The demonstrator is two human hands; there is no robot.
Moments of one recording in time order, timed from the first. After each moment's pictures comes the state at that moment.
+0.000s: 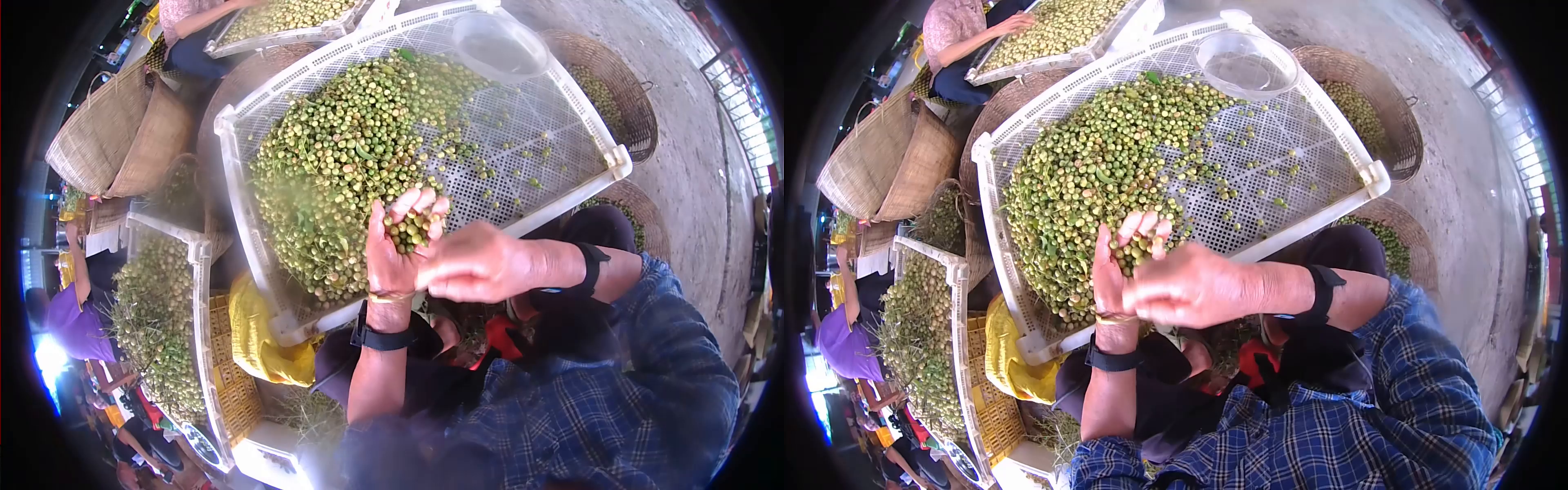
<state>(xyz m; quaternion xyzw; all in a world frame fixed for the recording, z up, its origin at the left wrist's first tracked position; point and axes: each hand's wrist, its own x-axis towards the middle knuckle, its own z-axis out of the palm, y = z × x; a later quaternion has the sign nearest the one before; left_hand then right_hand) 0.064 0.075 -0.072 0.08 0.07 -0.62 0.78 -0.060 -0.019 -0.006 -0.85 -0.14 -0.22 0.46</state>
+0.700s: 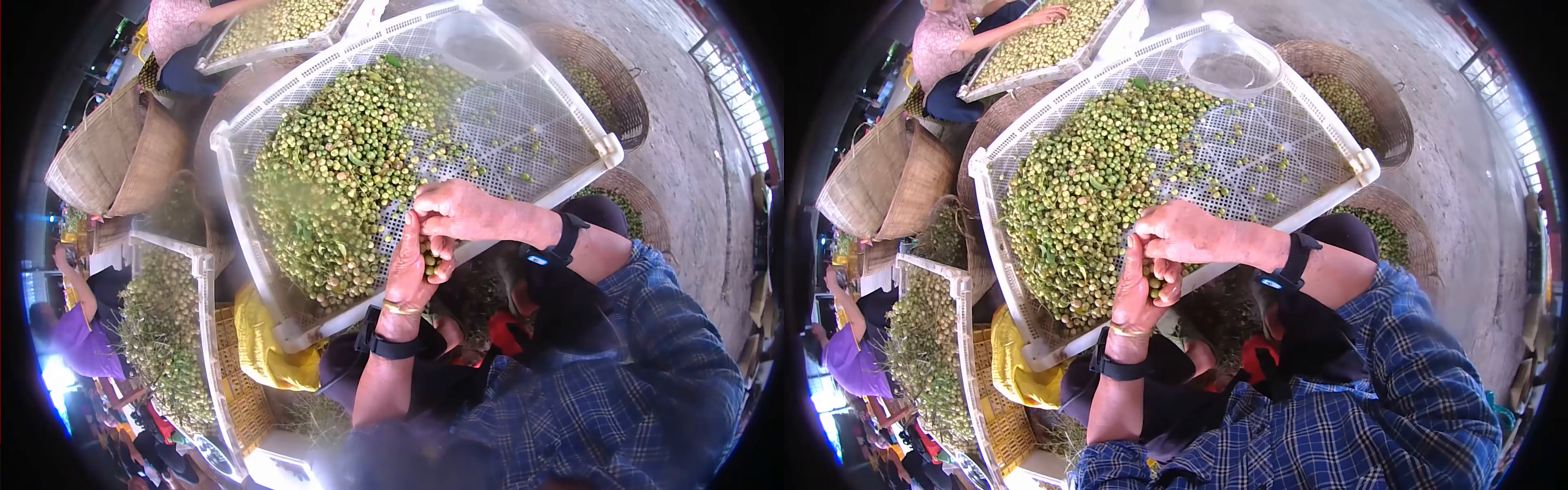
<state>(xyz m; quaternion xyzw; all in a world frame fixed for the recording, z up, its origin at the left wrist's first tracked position) 0.036 0.086 -0.066 0.33 -0.09 -0.65 0.68 -0.039 -0.055 -0.040 -0.84 0.05 -0.09 0.53</state>
